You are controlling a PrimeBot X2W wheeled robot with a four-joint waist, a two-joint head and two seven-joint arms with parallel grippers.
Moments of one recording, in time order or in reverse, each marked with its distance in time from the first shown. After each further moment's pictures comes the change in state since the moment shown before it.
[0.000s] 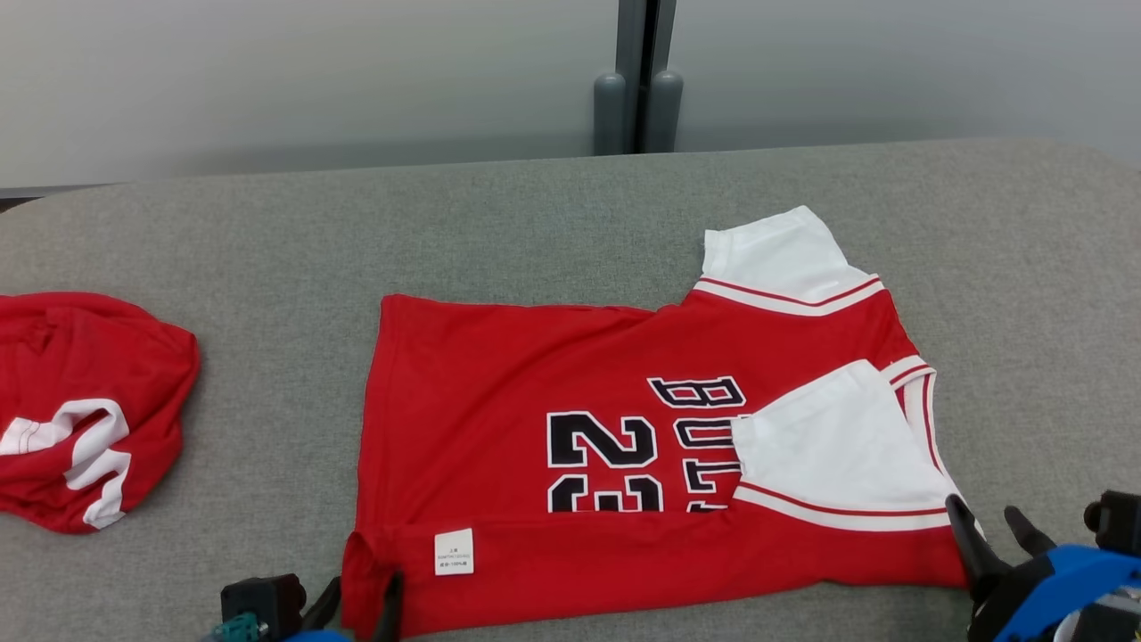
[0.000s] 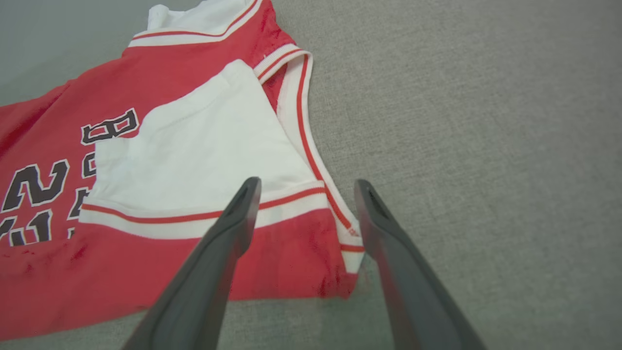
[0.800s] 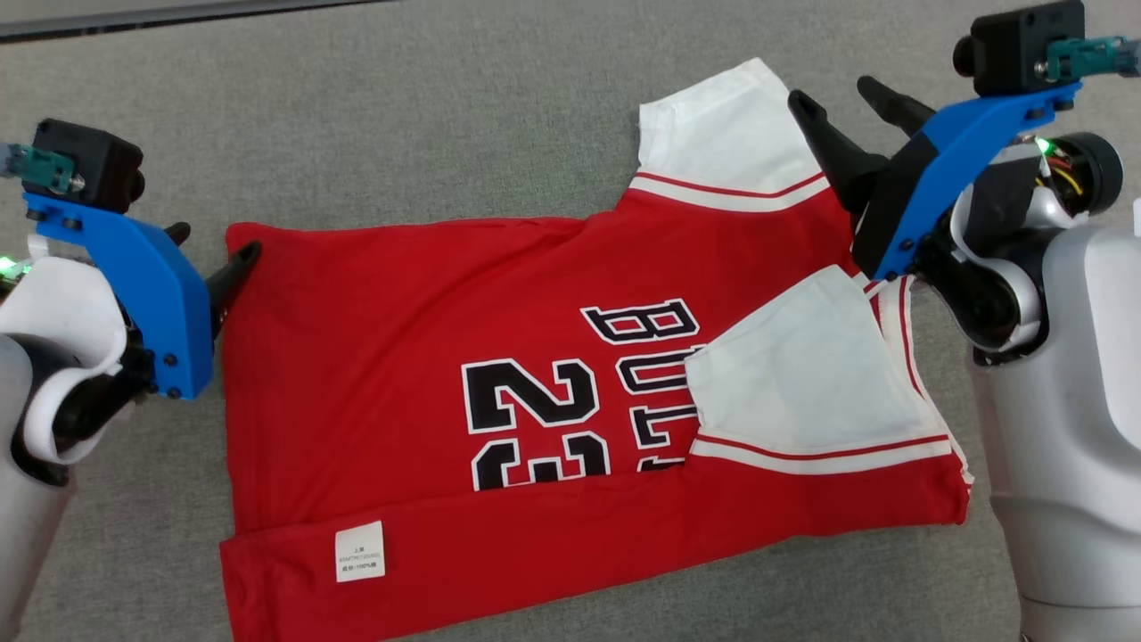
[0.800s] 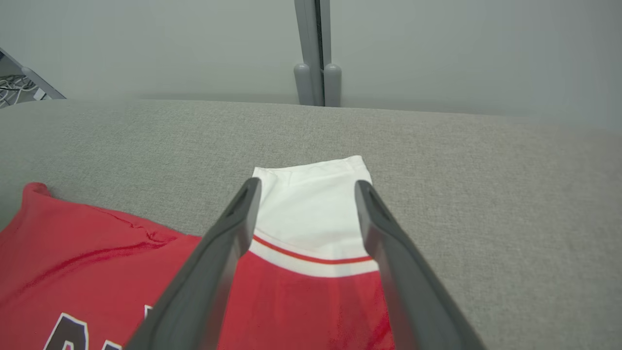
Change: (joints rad) left arm -0.697 0.314 0.017 -0.025 -0.059 -0.240 0.601; right arm -0.784 -0.072 0.317 0.108 0.012 0.000 0.255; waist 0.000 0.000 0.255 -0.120
